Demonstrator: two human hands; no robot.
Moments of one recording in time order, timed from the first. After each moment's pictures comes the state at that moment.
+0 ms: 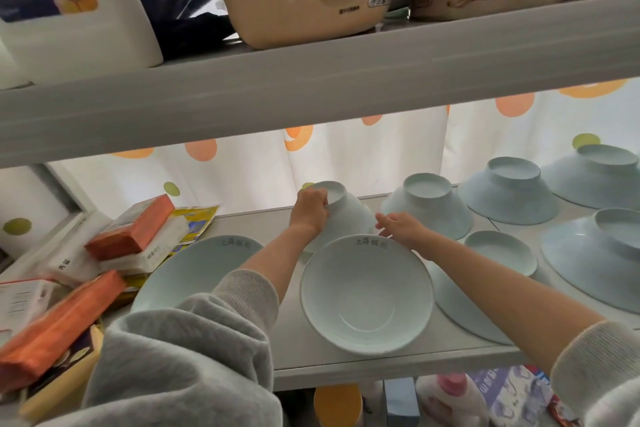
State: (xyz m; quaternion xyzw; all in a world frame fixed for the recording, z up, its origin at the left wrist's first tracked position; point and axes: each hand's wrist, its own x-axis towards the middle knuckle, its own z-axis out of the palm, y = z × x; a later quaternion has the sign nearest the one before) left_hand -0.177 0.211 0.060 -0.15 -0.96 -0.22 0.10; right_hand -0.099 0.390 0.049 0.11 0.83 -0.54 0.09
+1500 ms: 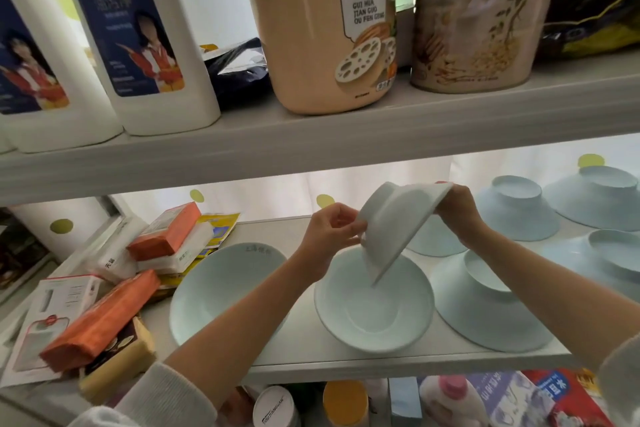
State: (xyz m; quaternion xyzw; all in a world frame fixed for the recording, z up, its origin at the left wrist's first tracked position) left_hand -0.051 0.199 0.134 -0.16 -0.68 -0.71 -0.11; right_hand -0.073 0.444 0.116 0.06 0.83 -0.52 -0.18
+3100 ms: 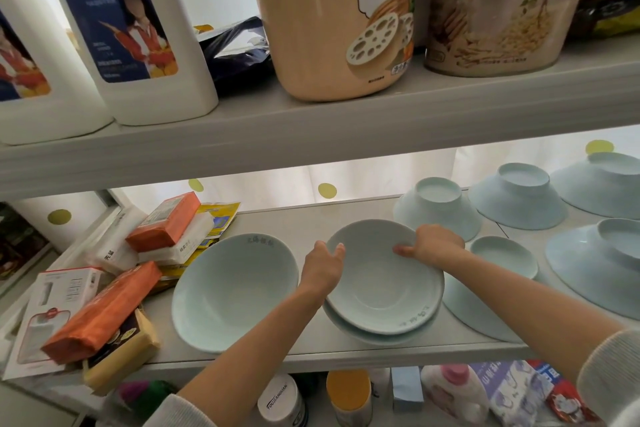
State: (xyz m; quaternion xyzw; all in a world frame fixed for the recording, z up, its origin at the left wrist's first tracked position) left_hand -0.040 0.191 0.081 0.07 -0.90 -0.42 -0.09; right_hand -0.058 0.398 0.075 0.13 0.98 -0.13 0.09
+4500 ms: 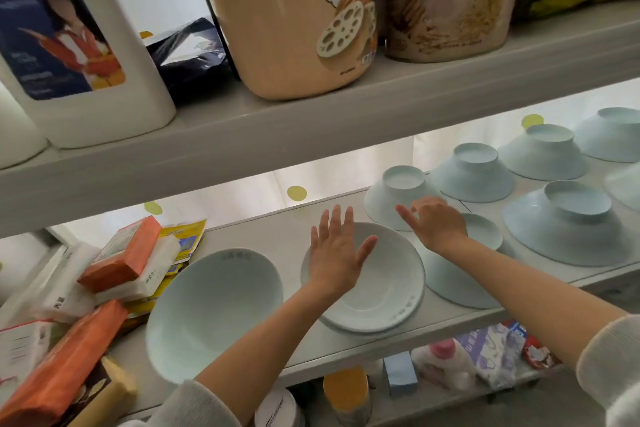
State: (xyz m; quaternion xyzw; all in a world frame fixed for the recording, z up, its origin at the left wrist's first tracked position) left_hand -0.044 0.221 0.077 -0.24 -0.96 -0.13 0.01; right_hand -0.044 0.431 0.059 0.15 0.97 -0.11 -0.13
